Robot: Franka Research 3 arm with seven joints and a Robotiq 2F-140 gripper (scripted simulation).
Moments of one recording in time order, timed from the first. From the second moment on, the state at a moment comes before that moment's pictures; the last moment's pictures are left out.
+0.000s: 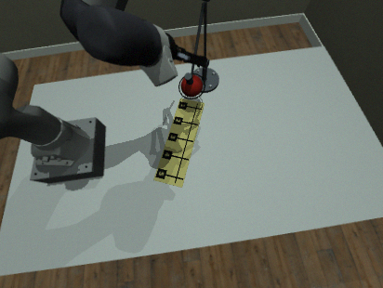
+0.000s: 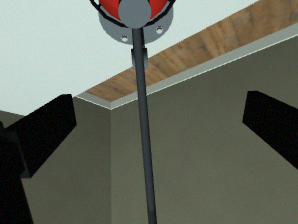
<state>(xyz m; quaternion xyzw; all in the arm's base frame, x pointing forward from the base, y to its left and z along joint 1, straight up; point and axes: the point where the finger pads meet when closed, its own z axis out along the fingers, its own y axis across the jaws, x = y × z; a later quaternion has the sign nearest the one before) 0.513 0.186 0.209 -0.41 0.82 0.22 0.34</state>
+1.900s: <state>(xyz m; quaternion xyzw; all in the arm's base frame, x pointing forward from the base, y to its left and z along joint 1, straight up) 0.554 0.222 0.159 -0.41 0.81 0.20 0.36</state>
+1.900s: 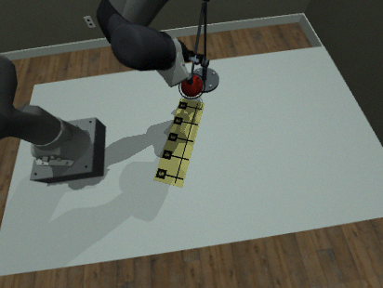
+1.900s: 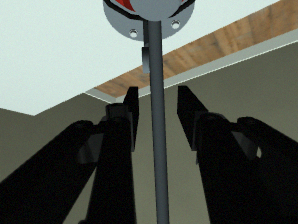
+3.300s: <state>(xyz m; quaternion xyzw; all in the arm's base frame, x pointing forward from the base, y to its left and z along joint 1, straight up) 0.554 0.202 0.149 -0.46 0.78 0.22 0.36</state>
